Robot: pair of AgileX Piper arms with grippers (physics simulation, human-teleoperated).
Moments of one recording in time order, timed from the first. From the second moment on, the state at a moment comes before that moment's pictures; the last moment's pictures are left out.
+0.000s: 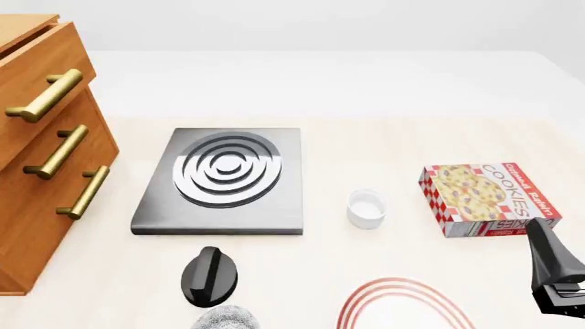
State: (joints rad) left arm -0.06 0.34 -0.69 0.38 -0.08; right arm 0.00 0.01 -0.01 0.00 0.00
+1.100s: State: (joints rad) left arm 0.25 0.70 -1.20 0.57 -0.22; right arm 0.00 0.01 -0.01 0.00 0.00
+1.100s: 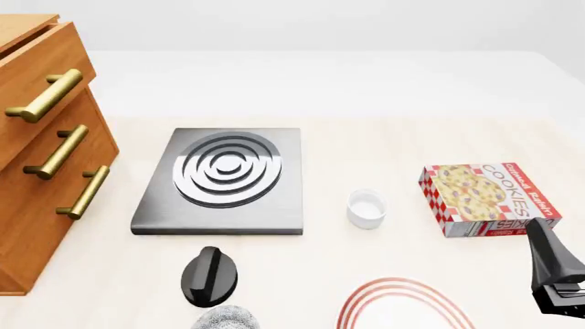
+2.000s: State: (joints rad) left arm 0.43 0.83 -1.23 0.50 -0.27; right arm 0.00 0.01 -0.01 0.00 0.00
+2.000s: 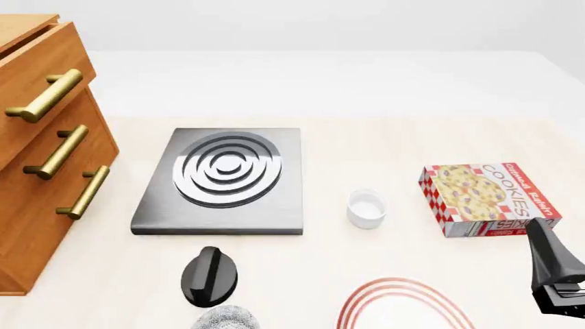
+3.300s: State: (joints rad) left arm 0.65 1.10 -1.26 0.38 -0.38; right arm 0.00 0.01 -0.01 0.00 0.00
